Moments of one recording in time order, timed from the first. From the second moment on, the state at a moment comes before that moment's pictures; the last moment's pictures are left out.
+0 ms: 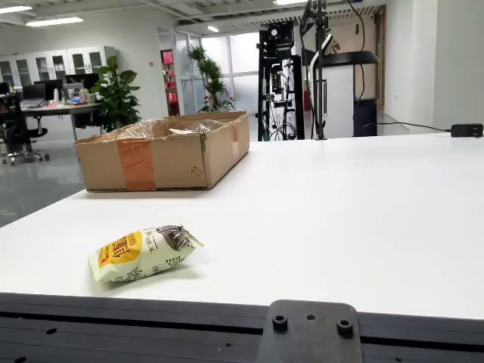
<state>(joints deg) -65.8 12.3 83.7 5.1 55.7 -18.2</state>
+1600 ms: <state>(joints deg) -64.1 12.3 83.6 8.4 60.8 -60.9</state>
